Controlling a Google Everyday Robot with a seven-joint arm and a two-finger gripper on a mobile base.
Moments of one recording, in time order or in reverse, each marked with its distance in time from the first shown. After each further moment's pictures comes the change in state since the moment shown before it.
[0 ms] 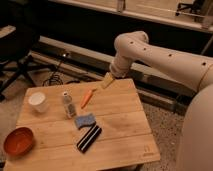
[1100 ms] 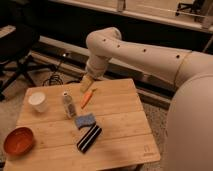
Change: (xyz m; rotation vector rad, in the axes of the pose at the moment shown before) arm 0.054 -0.120 0.003 0.069 -0.037 -0.279
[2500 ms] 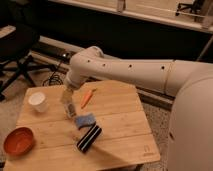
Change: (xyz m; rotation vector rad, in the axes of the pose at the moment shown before) arm 0.064 -0.077 0.050 0.012 0.293 -0.417
